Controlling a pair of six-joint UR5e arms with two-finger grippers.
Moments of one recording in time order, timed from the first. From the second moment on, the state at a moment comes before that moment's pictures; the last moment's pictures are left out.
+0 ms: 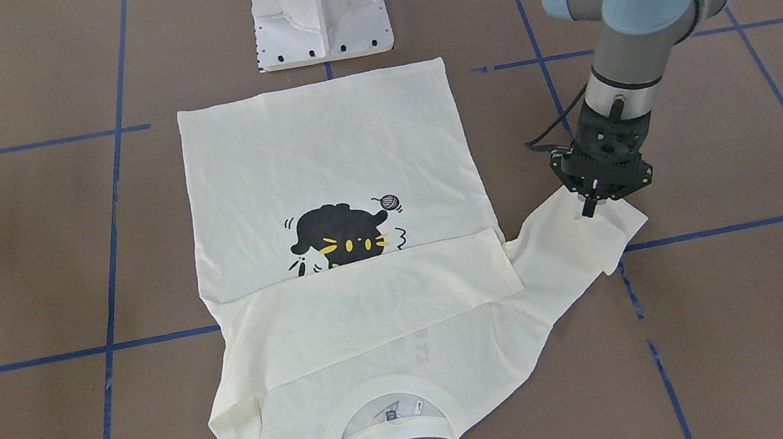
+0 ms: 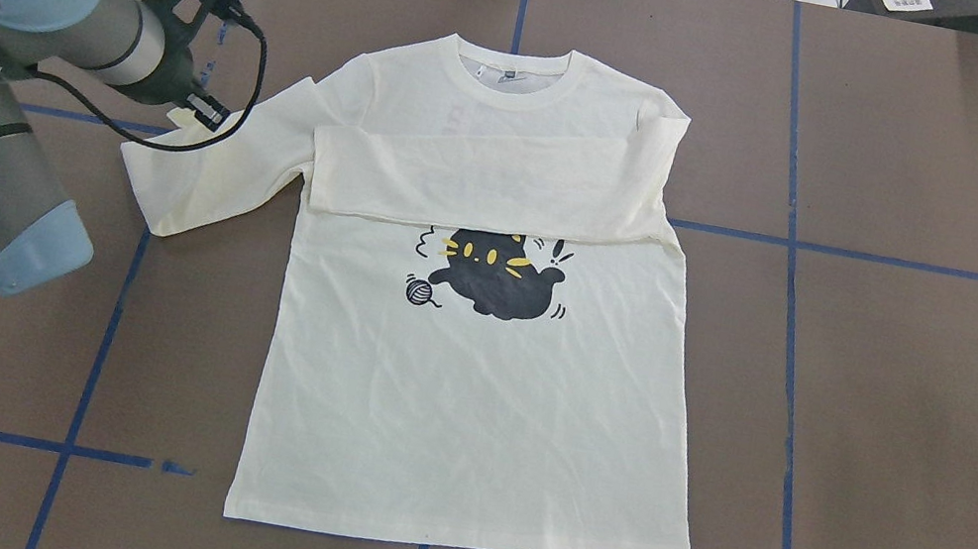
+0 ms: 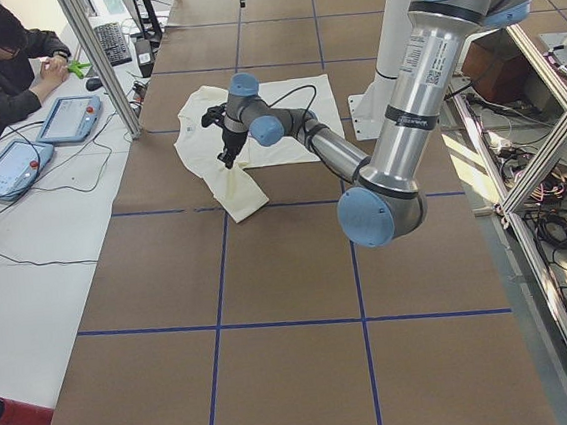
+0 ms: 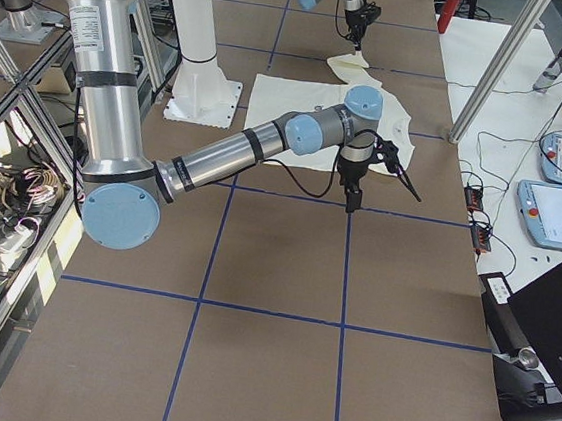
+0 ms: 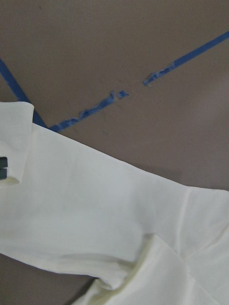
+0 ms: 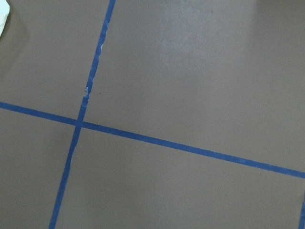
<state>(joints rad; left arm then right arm) -0.82 -2.07 -1.71 -1.73 -1.85 -0.49 1.21 -1.40 1.90 -1.65 2.21 0.32</state>
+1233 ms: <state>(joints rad) -0.54 -2.72 -1.16 -1.90 -1.66 -0.84 1.23 -1.40 1.90 -1.65 2.21 0.32</state>
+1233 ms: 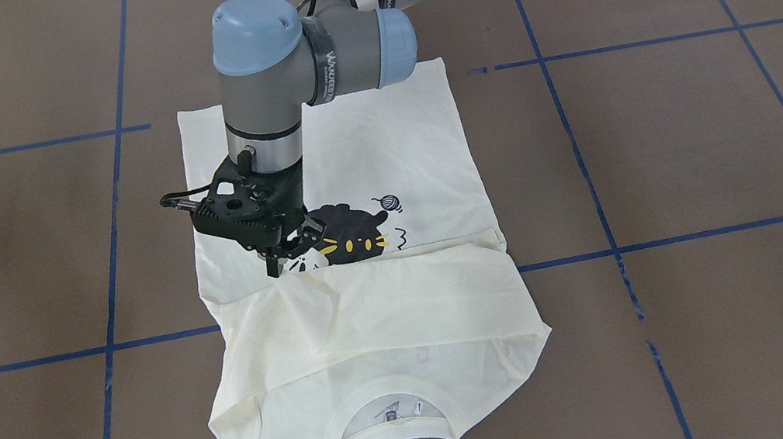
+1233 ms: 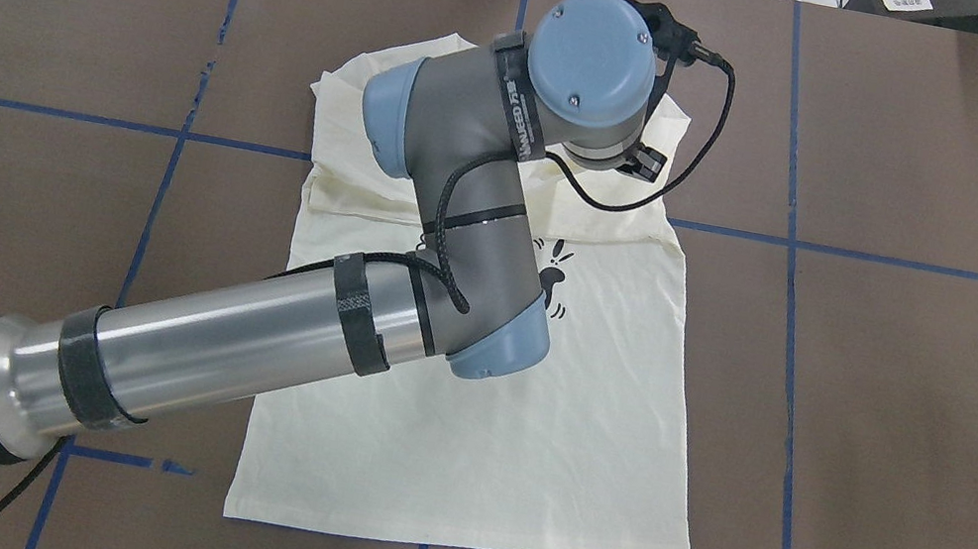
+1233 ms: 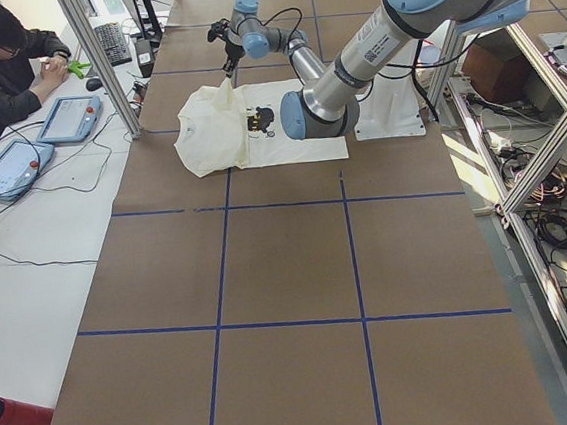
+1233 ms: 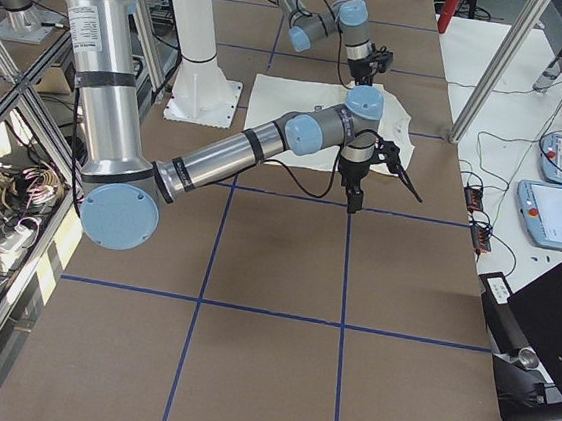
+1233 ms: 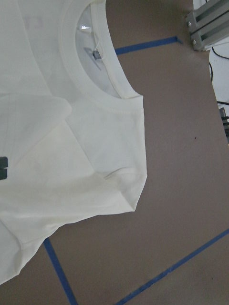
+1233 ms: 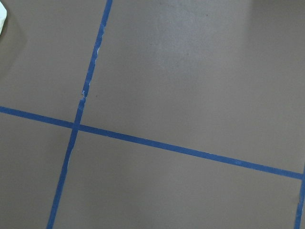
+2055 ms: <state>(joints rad) -0.46 -2.72 -1.11 -2.02 -1.60 -0.86 1.23 -1.39 1.90 -1.65 2.20 0.32</state>
